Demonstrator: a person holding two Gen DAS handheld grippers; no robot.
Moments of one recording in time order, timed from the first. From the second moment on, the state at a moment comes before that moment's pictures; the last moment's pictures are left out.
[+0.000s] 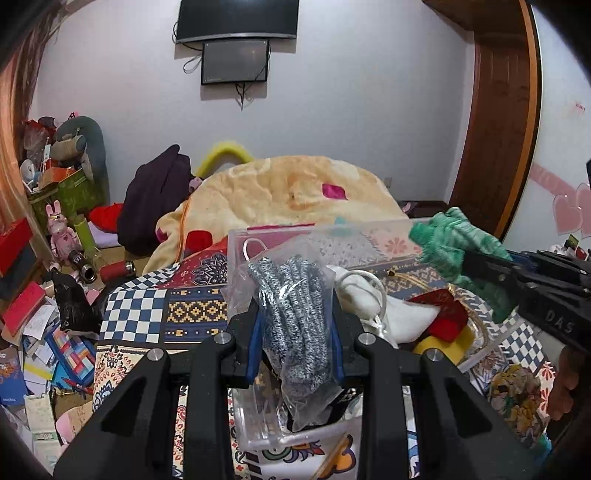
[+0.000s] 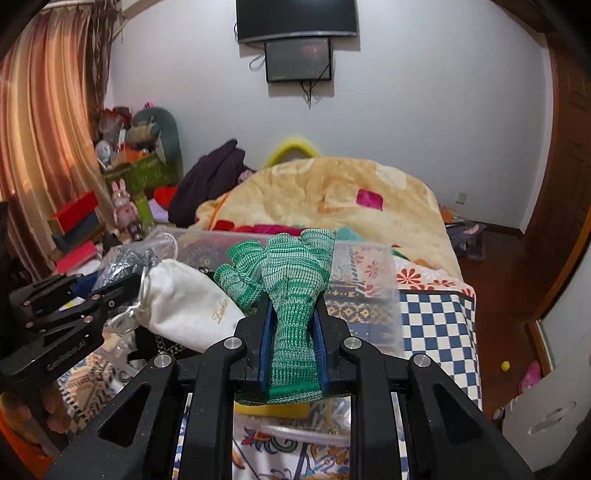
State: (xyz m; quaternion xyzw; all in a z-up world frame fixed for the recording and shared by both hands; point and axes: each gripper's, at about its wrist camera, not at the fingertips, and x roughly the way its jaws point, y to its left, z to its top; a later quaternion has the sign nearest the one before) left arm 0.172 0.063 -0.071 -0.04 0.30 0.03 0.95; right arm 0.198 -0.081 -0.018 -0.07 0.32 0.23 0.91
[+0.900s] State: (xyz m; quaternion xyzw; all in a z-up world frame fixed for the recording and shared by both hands) left arm 0.145 0.056 -0.058 -0.04 0.28 0.00 0.96; right arm 0.193 -0.088 -0.014 -0.09 0.34 0.24 0.91
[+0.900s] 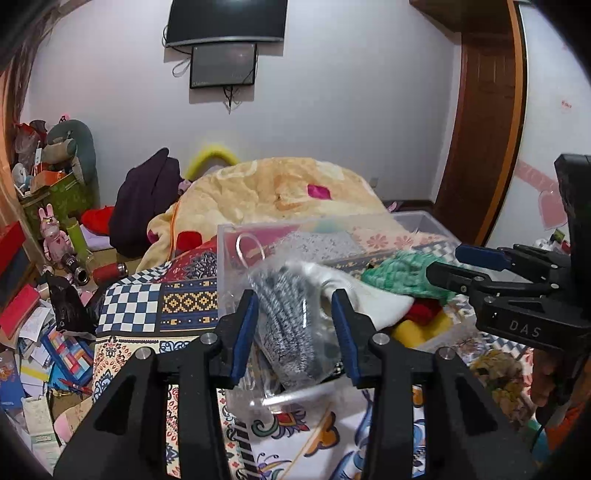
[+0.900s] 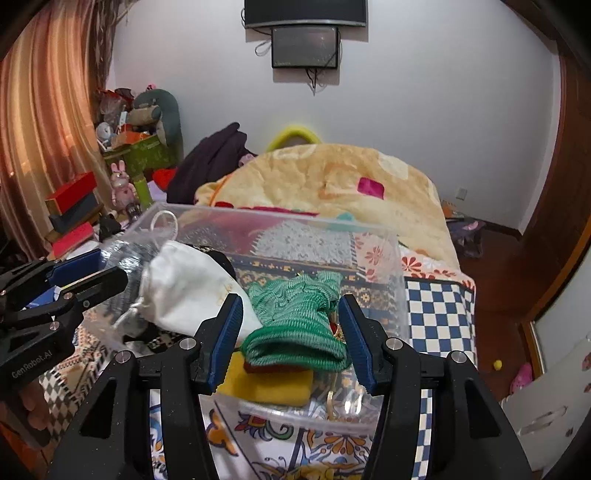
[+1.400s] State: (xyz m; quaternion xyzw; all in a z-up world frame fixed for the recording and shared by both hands) left arm 0.091 0.034 -0.035 -0.04 0.24 -0.05 0.97; right arm 0.136 -0.121 0.010 -0.08 0.26 0.24 0.93
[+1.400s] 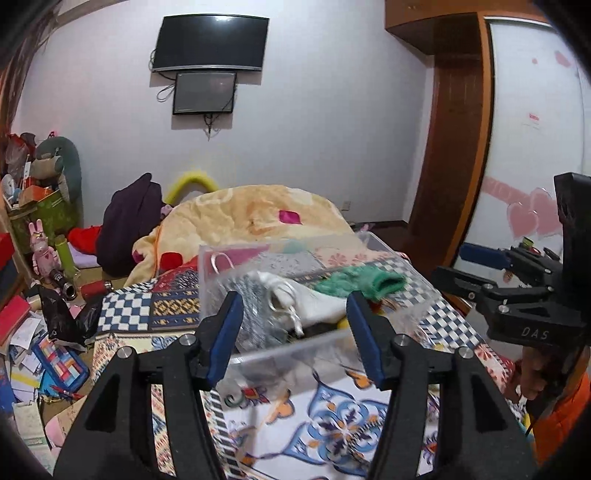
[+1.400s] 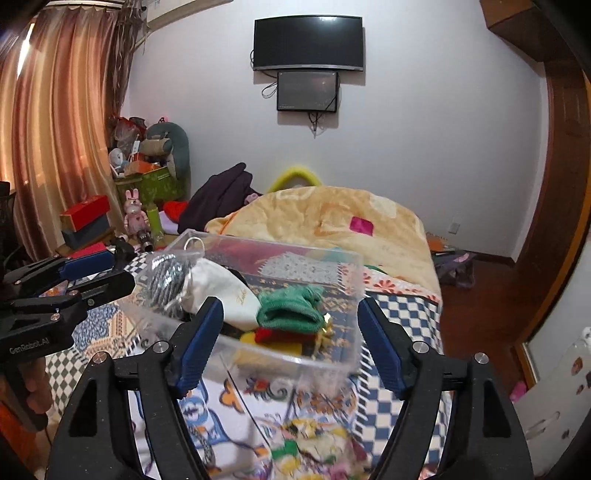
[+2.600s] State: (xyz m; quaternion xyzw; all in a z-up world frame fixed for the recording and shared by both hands) left arm 0.065 -0.050 -0.140 -0.02 0.37 -0.11 0.92; right arm 0.100 -0.164 -0.093 -0.07 0.39 0.20 0.90
